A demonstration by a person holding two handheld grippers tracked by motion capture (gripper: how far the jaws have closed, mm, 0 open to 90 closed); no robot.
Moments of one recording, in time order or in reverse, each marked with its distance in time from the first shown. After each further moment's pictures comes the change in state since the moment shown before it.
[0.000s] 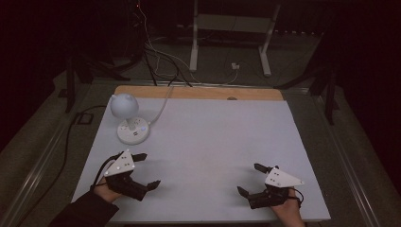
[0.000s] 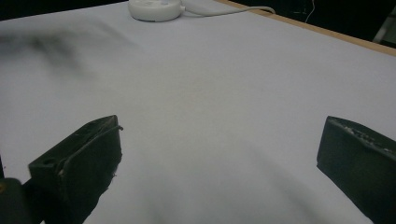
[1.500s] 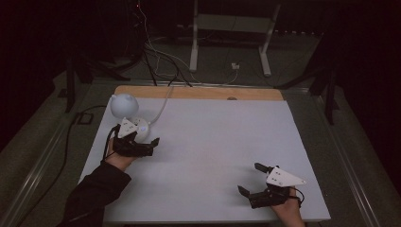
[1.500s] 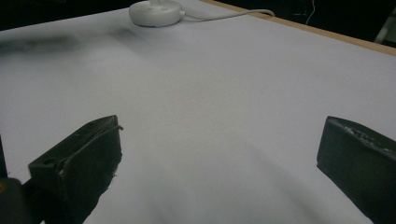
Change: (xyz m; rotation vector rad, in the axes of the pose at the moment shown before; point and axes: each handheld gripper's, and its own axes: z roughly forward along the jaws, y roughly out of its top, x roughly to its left) left arm 0.071 0.021 0.045 0.023 0.422 -0.191; right arm -0.002 0.000 -0.001 -0.015 0.004 0.018
